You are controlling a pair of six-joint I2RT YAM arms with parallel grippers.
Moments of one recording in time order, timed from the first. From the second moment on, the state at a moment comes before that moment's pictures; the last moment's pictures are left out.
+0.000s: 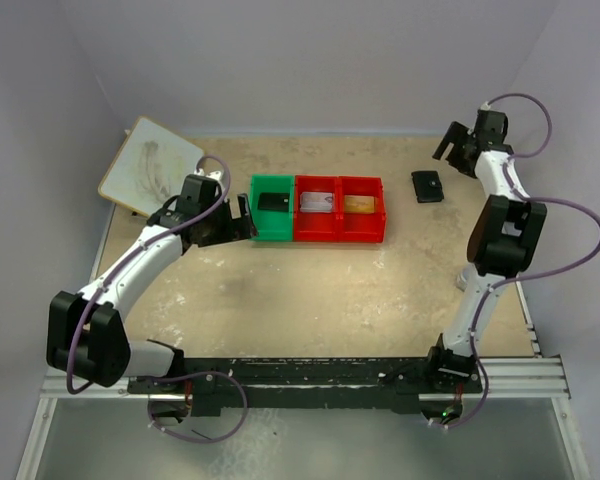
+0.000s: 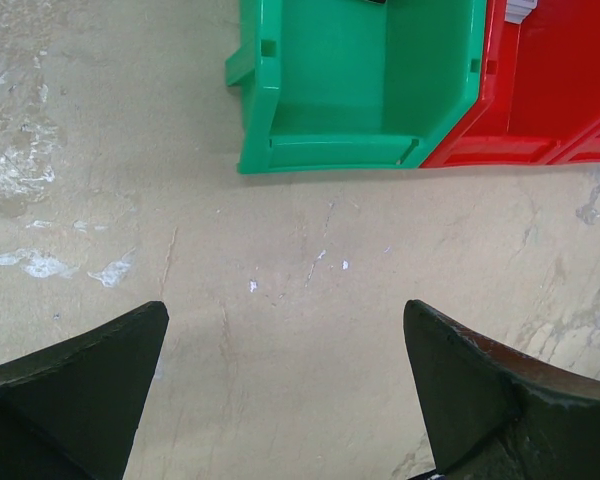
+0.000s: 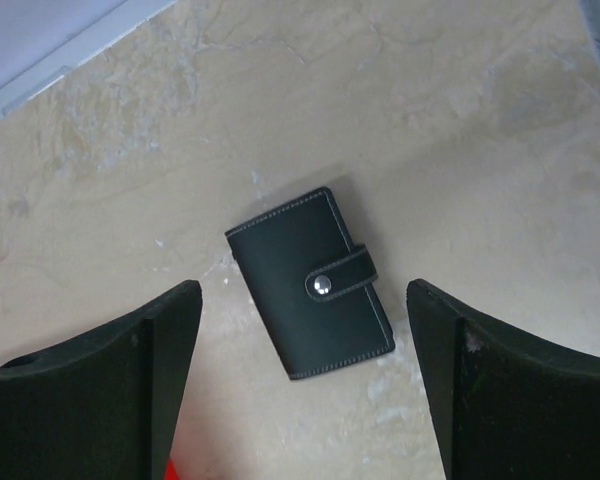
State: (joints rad) left arm -0.32 1.34 1.00 -0.52 0.12 -0.47; right arm -0.22 2.07 1.75 -0.41 -0.06 0.30
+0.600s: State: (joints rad) left arm -0.32 1.34 0.98 -0.49 0.13 -0.50; right arm -0.22 2.31 1.91 -0.52 -0.11 0.22
